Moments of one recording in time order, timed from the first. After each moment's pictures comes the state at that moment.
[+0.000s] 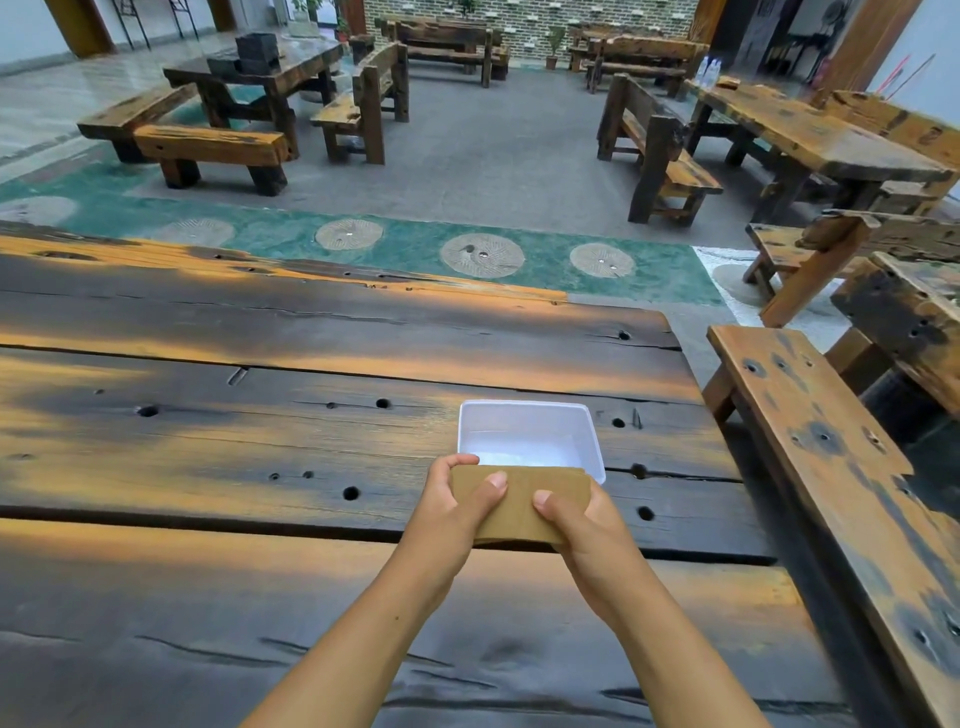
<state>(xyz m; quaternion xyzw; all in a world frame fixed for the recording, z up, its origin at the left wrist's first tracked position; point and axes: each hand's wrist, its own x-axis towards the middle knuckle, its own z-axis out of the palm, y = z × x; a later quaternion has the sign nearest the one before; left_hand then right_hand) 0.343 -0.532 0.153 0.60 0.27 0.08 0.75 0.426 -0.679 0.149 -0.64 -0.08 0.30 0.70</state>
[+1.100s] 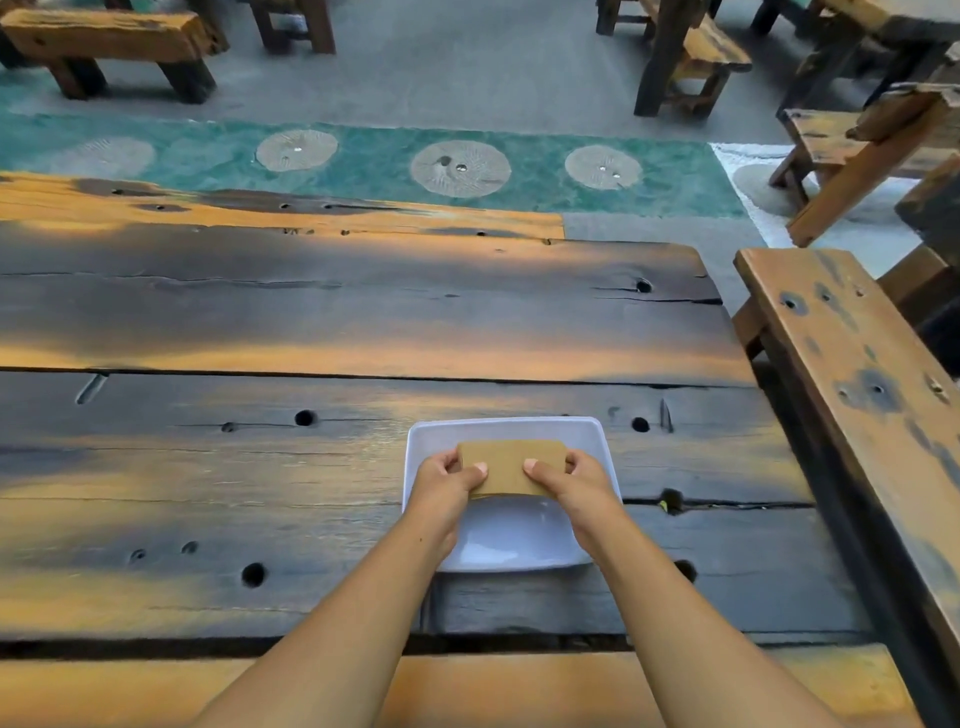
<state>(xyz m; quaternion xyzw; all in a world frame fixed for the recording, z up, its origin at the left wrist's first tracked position) 0.590 -0.460 -0.029 0.54 0.42 0.01 0.73 0.670 -0.604 -0.033 -0.74 0.09 0.32 0.59</state>
